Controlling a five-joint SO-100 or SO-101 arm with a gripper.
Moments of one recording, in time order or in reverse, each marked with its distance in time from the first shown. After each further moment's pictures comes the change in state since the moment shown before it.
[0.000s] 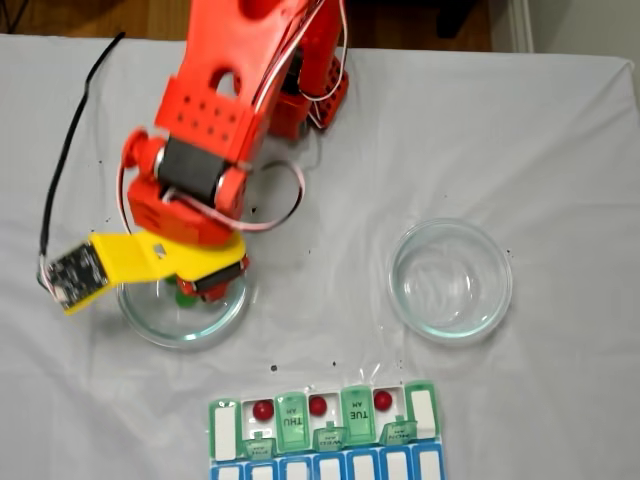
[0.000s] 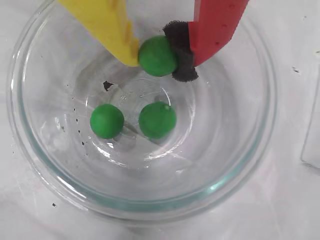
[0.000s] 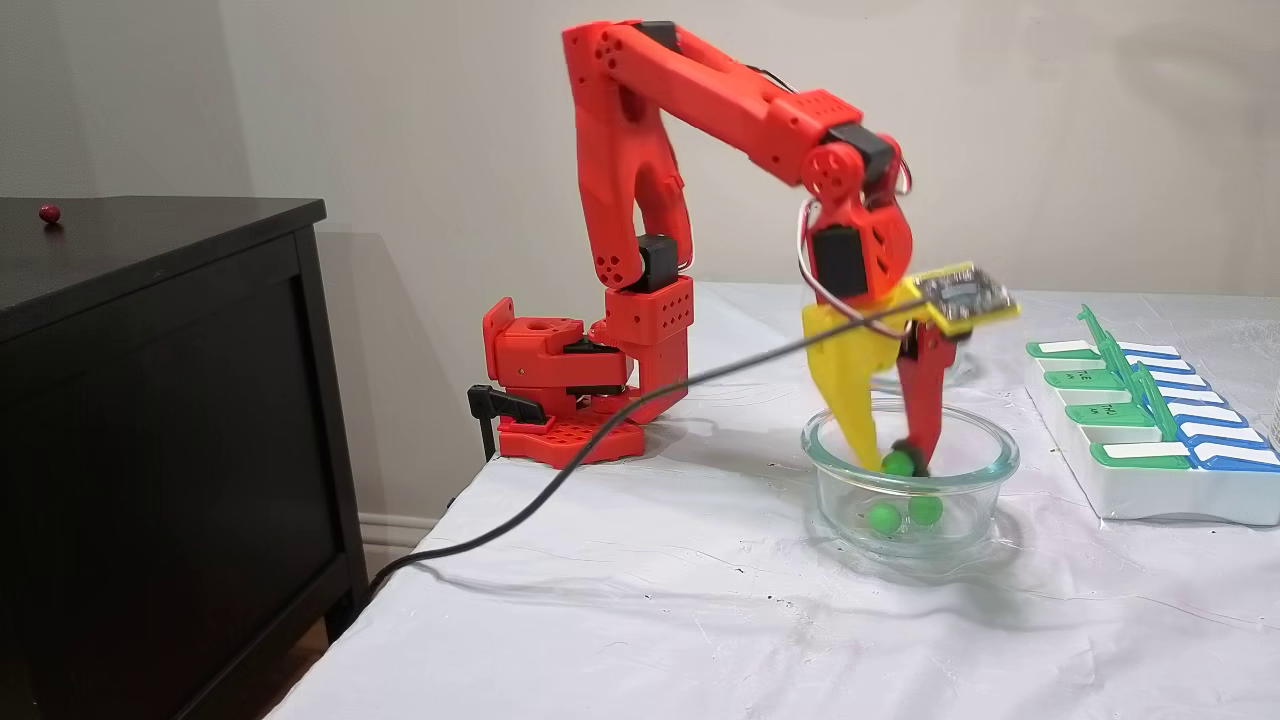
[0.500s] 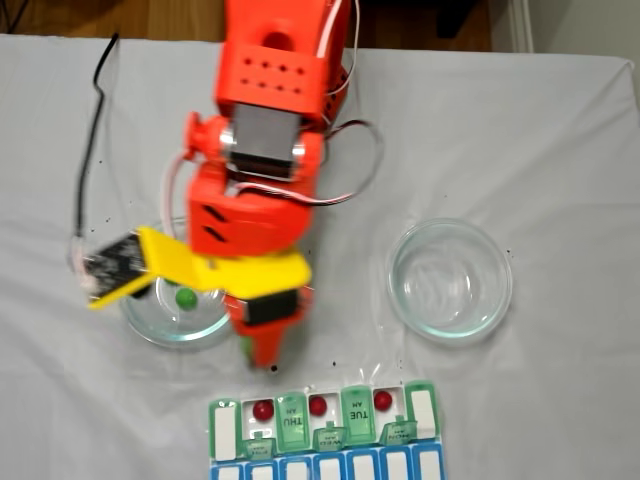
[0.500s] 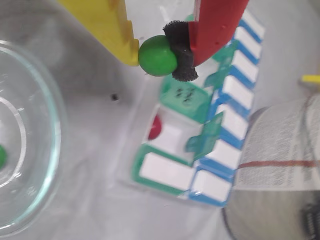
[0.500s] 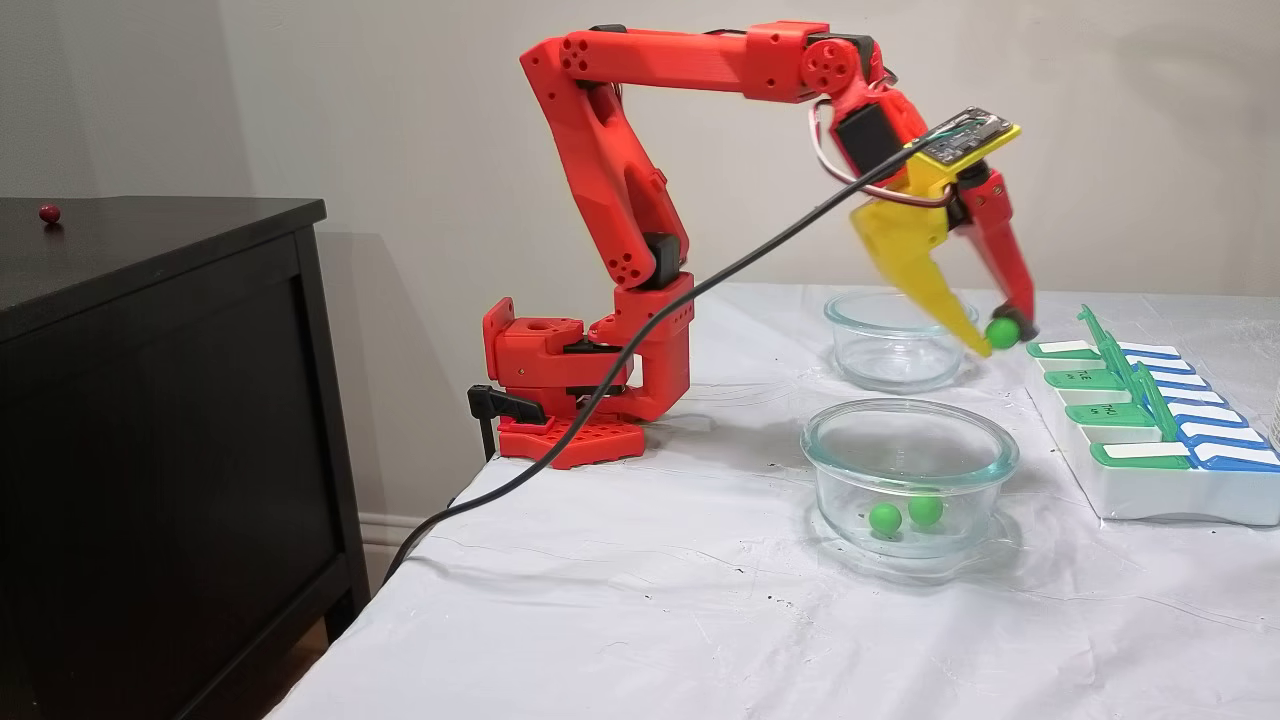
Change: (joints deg) arm -18.1 6.3 -6.5 -9.5 28.5
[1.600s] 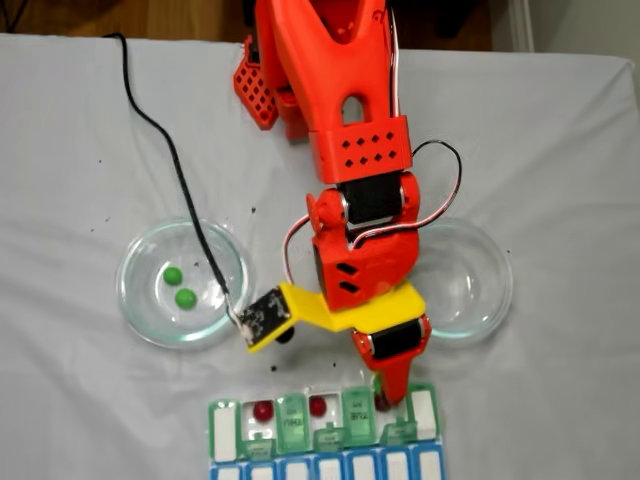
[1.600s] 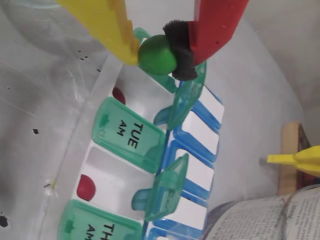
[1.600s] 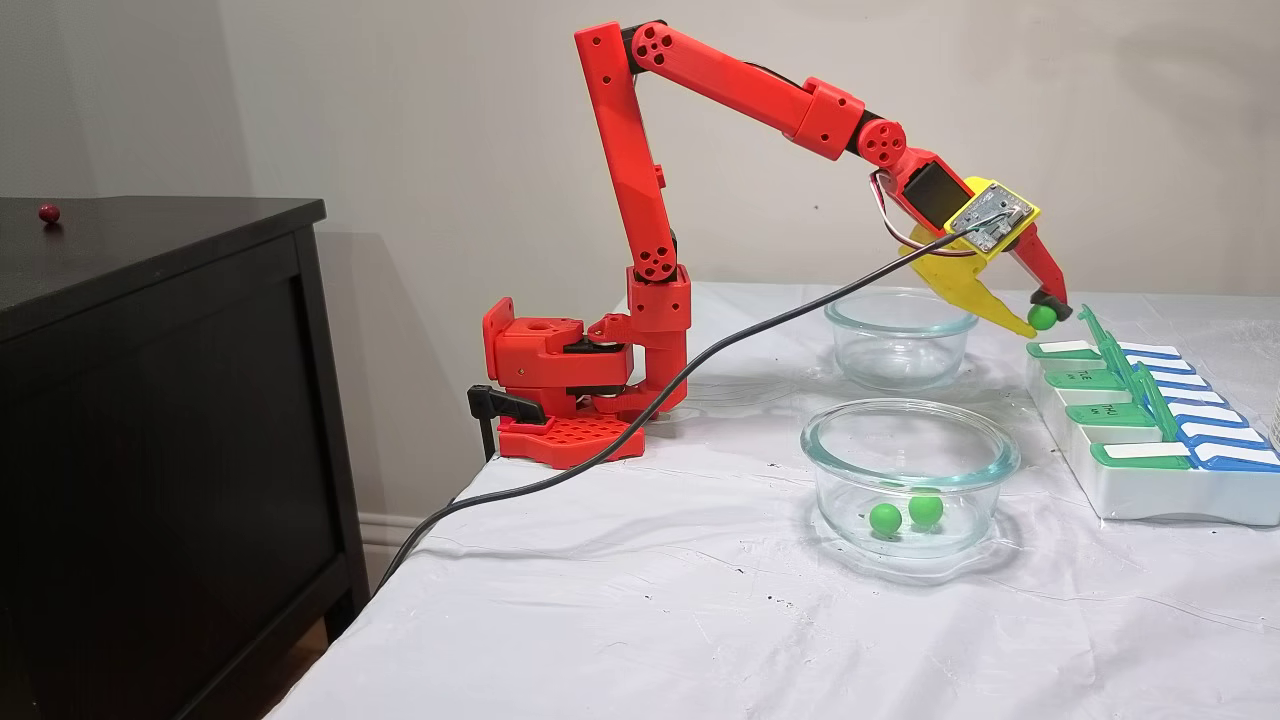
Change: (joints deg) arm -18.5 -12.7 8.2 -29.2 18.0
